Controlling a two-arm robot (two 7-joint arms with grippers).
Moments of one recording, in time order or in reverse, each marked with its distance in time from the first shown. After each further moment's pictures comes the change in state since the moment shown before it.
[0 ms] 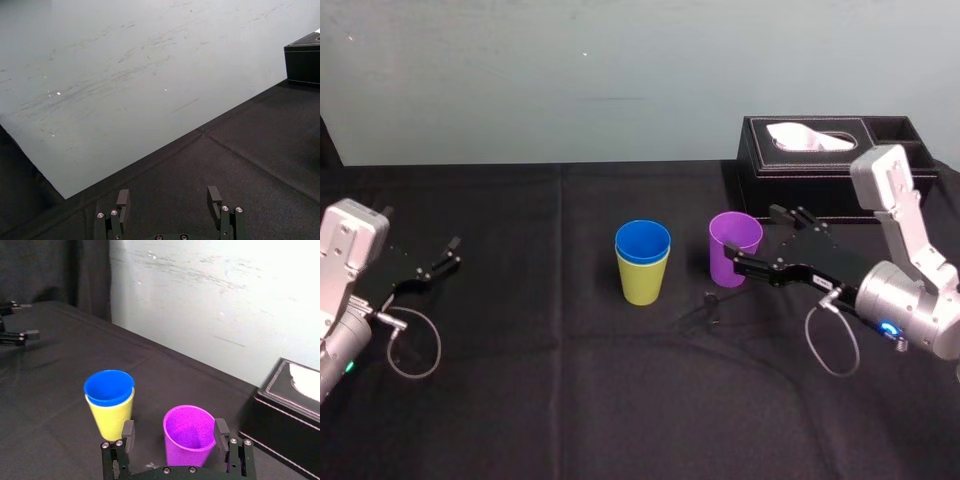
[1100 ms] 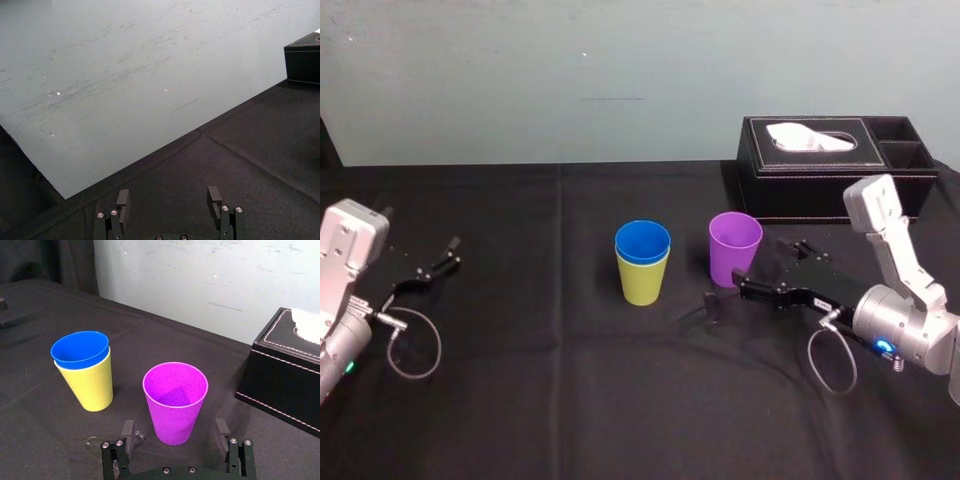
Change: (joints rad) left arm 0.000 0.000 0.000 0.000 0.000 0.000 0.000; right arm 0.033 -0.051 0.002 0.173 -0.017 -0.004 0.037
